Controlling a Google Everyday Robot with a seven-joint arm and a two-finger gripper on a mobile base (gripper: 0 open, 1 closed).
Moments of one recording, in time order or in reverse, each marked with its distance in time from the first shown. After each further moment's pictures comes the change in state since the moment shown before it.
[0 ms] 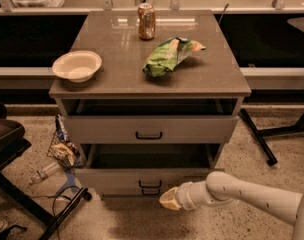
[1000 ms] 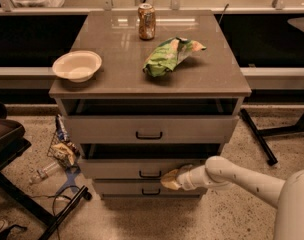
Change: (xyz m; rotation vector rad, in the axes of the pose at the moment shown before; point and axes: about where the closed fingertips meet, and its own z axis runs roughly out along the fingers) arm -0.028 -0.076 0.006 0.053 -0.049 -0.014
